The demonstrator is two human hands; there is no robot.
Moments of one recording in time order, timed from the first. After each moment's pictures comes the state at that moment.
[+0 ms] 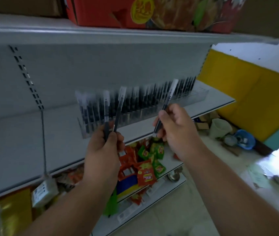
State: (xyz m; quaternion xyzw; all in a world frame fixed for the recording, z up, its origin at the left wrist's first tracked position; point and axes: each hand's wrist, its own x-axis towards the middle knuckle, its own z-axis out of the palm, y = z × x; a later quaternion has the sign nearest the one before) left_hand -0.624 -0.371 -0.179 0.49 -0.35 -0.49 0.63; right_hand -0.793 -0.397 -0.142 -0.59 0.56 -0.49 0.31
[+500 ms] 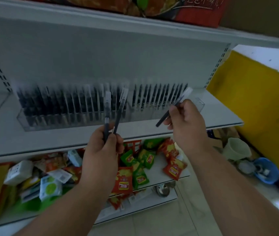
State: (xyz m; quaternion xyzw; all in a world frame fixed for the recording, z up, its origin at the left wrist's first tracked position) left_hand -0.812 -0.418 -0.192 0.55 -0.29 -0.42 0.66; right_hand -0.985 -0.504 -0.152 -0.65 0.55 -0.46 0.24
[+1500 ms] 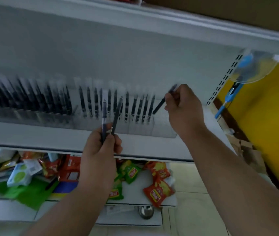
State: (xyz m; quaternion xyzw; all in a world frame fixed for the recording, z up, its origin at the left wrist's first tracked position) left_hand -0.995 -0.543 -0.206 0.54 -0.19 -0.35 0.74; right_hand -1.122 -0.708 -0.154 -0.76 0.49 -0.39 0.17
